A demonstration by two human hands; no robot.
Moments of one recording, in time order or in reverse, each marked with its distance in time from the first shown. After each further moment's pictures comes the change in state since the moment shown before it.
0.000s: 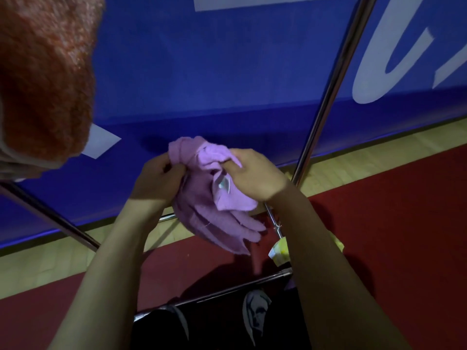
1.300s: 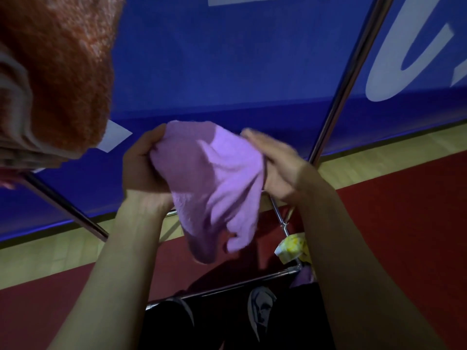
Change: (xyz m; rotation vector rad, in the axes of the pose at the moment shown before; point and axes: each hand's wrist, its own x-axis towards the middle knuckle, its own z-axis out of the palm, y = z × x) left_hand 0.000 0.016 -0.014 -1.126 -0.101 -0.227; right_hand 0.007 0.029 0.000 1.442 -0.066 0.197
